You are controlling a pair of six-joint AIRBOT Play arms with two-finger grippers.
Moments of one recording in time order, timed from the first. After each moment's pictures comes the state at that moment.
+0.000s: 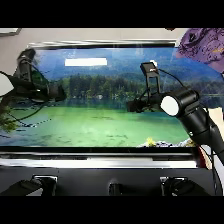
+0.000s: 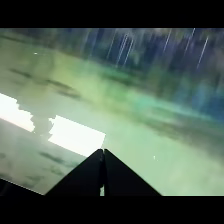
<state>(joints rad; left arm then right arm) -0.30 -1.16 1.46 1.56 -1.38 -1.97 0.49 -1.11 1.22 -1.51 1.07 1.79</state>
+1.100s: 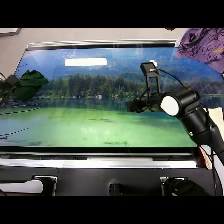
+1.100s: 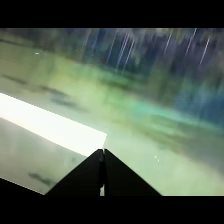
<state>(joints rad) 0.36 -1.58 1.46 1.65 -0.70 -1.96 0.49 -1.11 1.22 -1.51 1.07 1.79</state>
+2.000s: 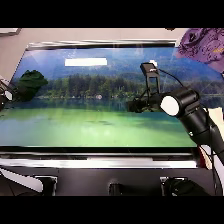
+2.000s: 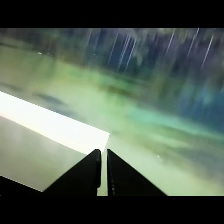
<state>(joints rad) 0.42 -1.84 1.46 1.65 -0.39 -1.96 0.49 -1.11 1.22 -1.50 1.07 1.80</state>
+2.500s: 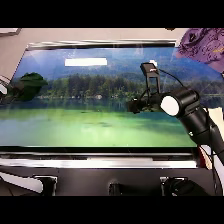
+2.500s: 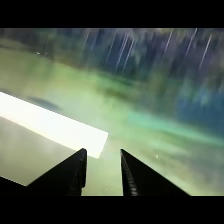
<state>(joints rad) 0.38 -1.74 1.52 1.56 -0.63 -1.97 0.49 -1.11 1.22 -1.50 1.08 1.80</state>
